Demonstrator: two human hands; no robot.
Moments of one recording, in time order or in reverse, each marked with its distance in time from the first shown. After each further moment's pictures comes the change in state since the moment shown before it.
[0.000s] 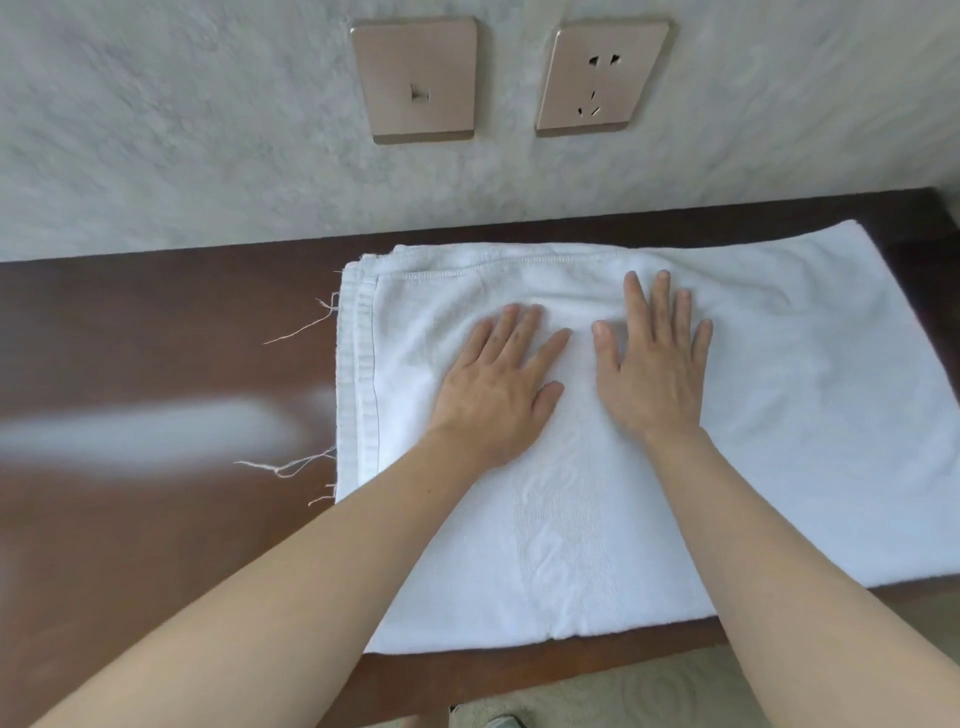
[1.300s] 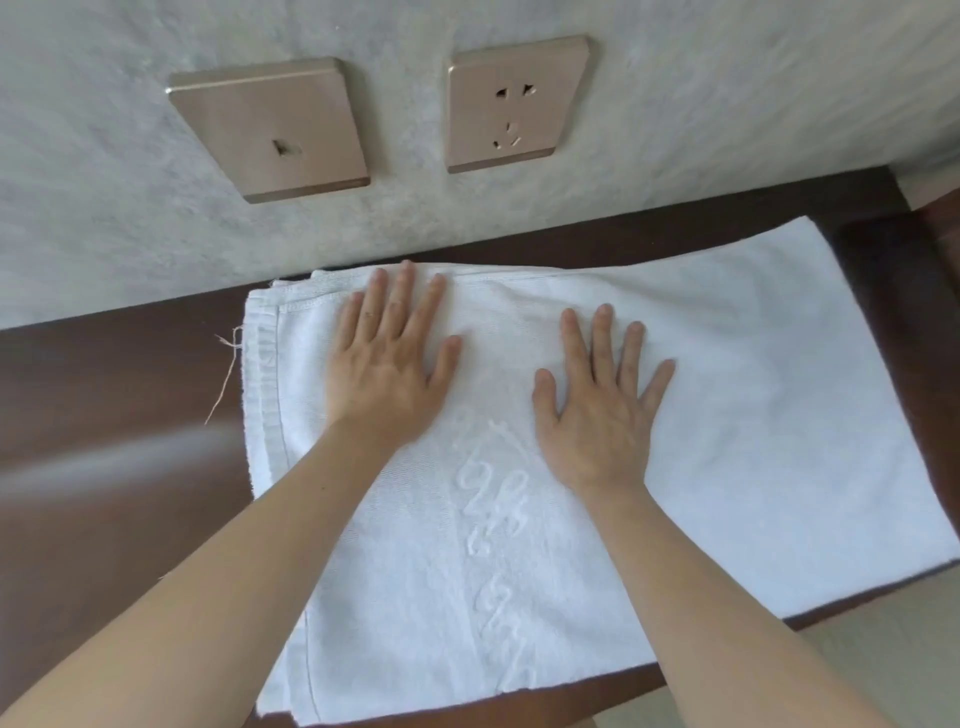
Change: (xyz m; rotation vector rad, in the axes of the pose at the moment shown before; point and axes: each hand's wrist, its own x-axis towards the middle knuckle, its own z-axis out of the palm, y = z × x) left_hand 0.062 -0.053 -0.017 -0.017 0.042 -0.285; right_hand 0.007 0.001 0.007 -0.083 -0.036 0.077
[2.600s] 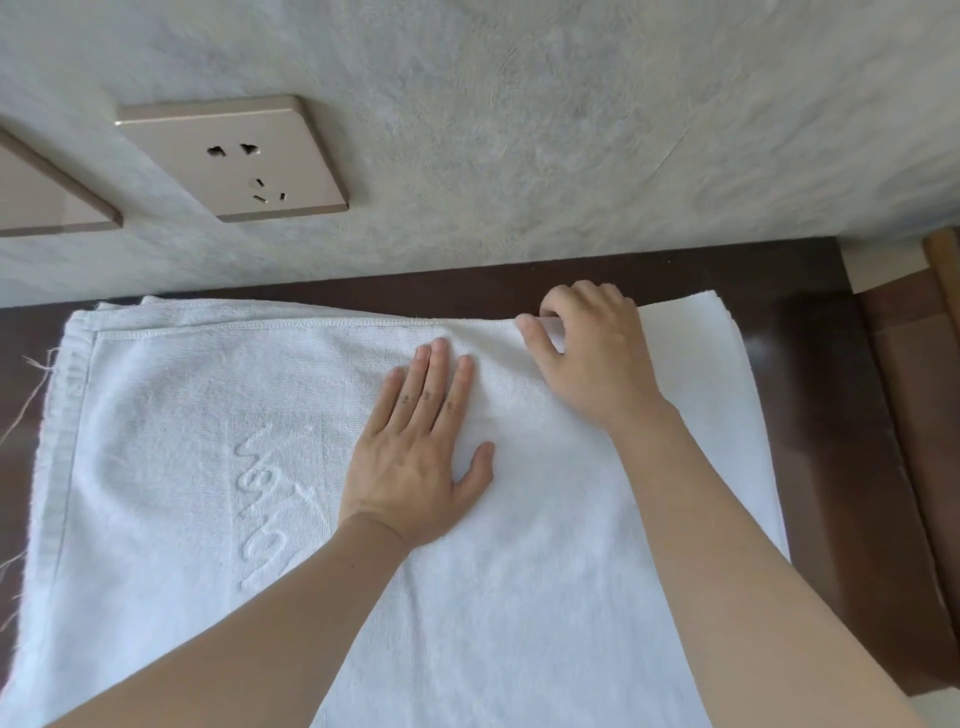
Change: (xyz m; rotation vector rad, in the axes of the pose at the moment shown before) left_hand 0.010 0.183 0.044 -0.019 0.047 0.086; right_hand 0.172 0.135 -0.059 0.245 0.105 -0.443
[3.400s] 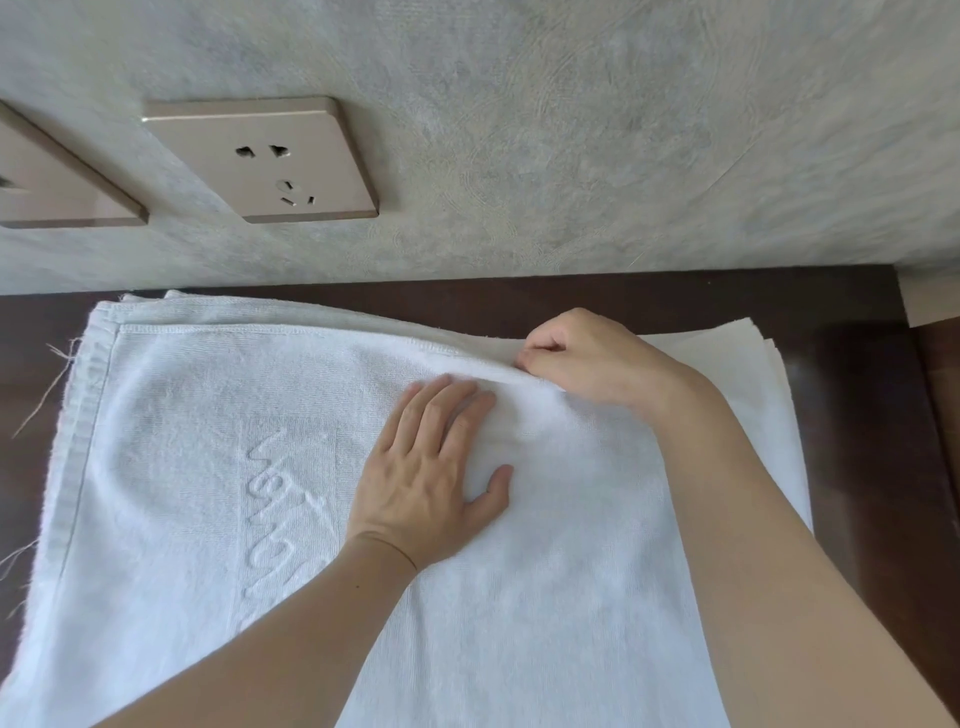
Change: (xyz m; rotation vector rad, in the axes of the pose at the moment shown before) left_hand 0.000 0.000 0.003 -0.083 0.209 -0.012; right_hand 0.038 -0.027 -0.030 0.330 -0.794 0.143
